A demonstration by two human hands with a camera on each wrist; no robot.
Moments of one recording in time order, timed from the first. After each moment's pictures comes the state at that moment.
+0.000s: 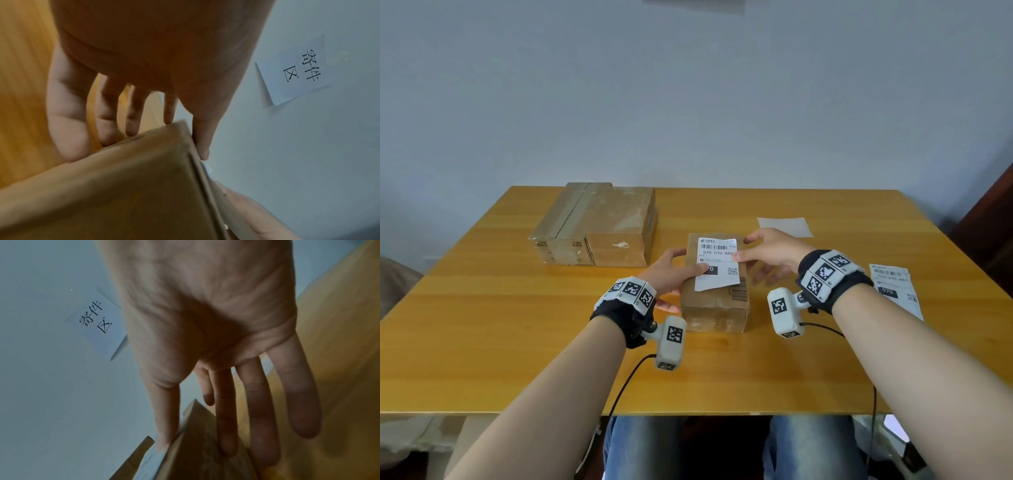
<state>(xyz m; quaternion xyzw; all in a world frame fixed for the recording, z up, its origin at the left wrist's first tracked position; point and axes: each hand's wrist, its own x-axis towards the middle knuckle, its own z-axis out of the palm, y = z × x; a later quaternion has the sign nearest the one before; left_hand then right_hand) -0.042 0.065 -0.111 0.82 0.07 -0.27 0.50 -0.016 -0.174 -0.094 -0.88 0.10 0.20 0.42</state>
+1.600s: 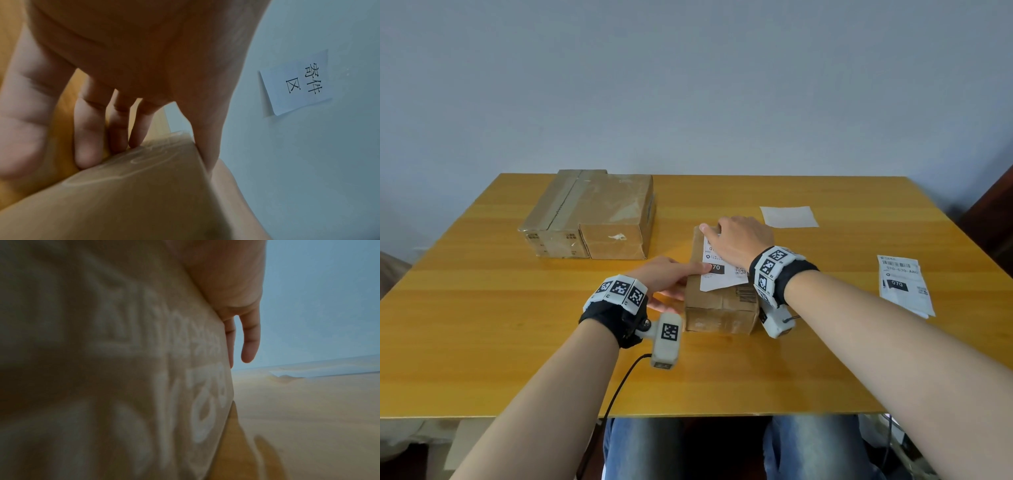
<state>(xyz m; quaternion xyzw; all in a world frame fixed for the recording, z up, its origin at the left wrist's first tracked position) -0.036 0.074 -0.115 0.80 0.08 -0.34 0.49 0.017 -0.113 -0.131 -1.00 -0.03 -0.03 0.05</state>
